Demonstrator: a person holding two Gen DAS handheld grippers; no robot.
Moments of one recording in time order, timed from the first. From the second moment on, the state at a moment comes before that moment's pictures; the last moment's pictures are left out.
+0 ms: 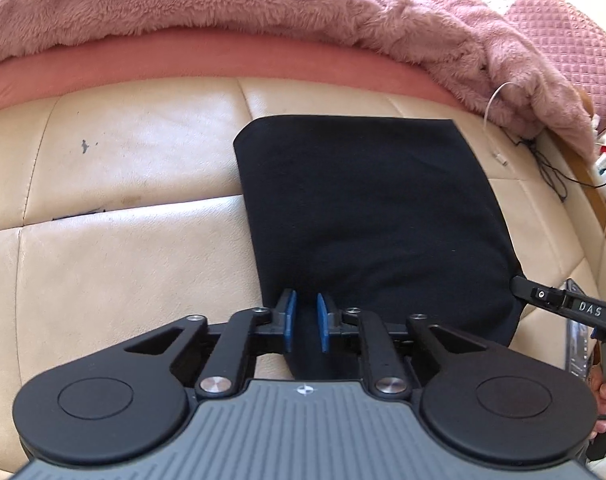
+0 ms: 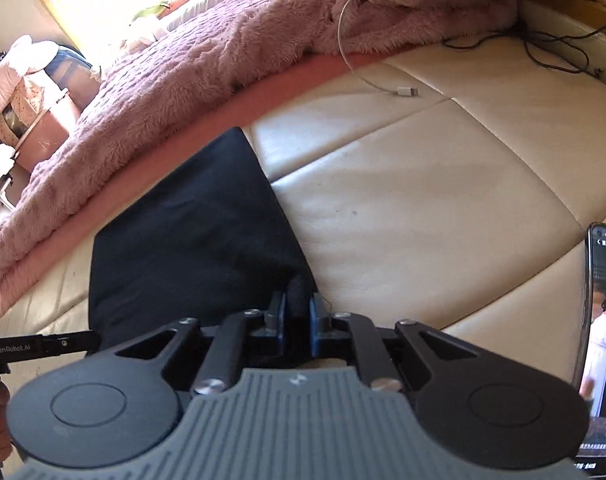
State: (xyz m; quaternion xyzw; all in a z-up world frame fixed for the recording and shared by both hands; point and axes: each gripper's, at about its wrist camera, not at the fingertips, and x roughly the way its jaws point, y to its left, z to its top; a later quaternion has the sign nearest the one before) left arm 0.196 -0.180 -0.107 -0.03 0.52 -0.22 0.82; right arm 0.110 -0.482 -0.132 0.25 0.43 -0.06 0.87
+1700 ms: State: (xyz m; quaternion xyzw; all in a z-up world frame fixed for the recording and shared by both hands) left arm 0.132 -0.175 -0.101 0.00 0.51 -0.28 0.81; right arm 0.100 -0.422 -0.108 0.07 0.40 -0.07 0.91
